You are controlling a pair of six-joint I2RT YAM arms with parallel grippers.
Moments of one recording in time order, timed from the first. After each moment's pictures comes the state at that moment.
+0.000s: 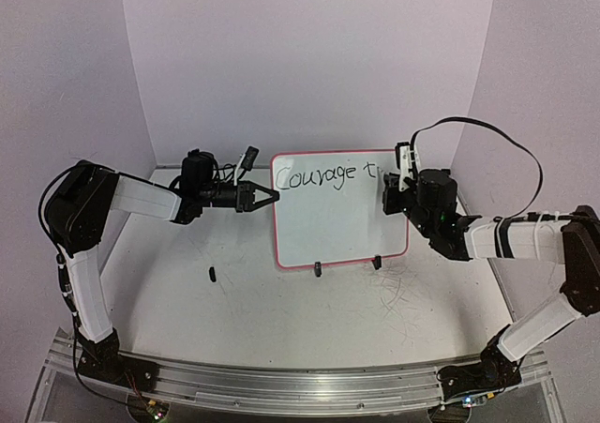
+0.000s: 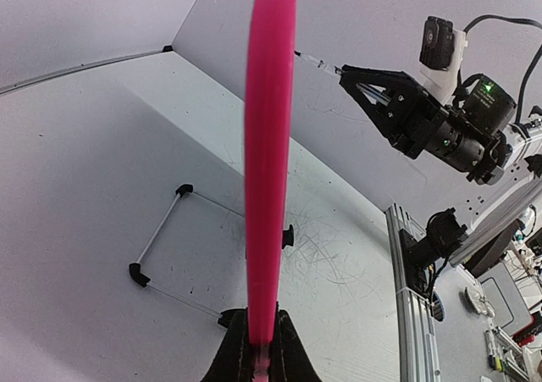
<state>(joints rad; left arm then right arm) -0.48 1.93 1.14 0.57 0.92 -0.37 0.60 1.47 0.79 0.53 0.36 0.01</state>
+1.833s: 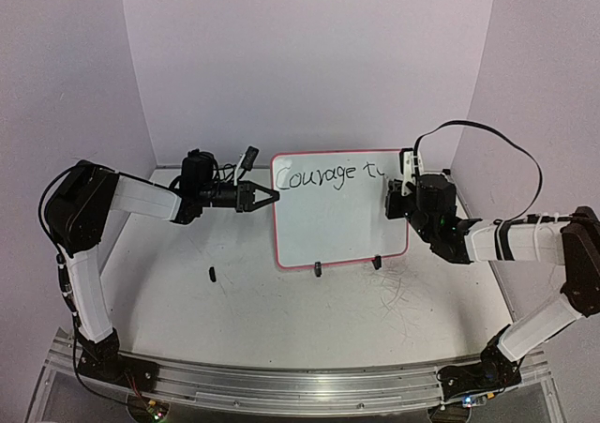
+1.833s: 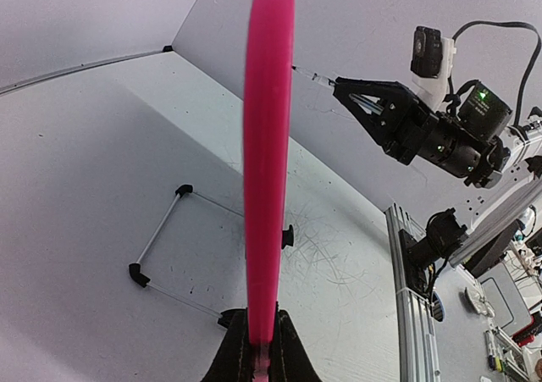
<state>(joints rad) -0.48 1.93 1.14 0.57 0.92 -0.37 0.59 1.46 0.76 0.50 0.42 0.07</state>
